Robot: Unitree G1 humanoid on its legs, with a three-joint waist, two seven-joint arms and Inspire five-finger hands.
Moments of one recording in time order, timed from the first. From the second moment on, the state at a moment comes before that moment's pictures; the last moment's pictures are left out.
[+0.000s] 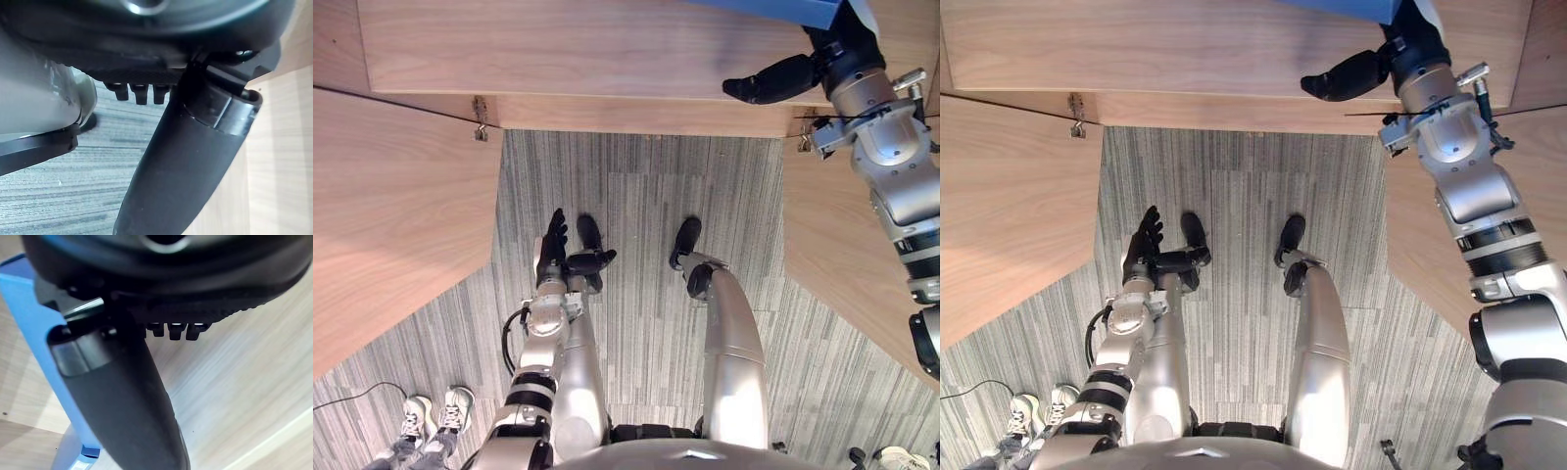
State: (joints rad) left arm -0.20 0.06 0.06 0.49 -0.07 -0.17 0.17; right arm -0.89 -0.87 0.30 0.27 0.23 -0.10 -0.08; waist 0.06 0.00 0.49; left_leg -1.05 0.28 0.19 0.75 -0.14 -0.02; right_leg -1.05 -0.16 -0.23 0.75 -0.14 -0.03
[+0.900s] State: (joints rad) left arm -0.20 0.03 0.13 0.45 -0.07 -0.14 0.24; right arm -0.70 -0.57 -0.29 0.06 -0.09 0.05 -0.49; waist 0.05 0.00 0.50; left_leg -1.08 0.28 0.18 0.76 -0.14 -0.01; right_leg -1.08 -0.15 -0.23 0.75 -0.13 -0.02
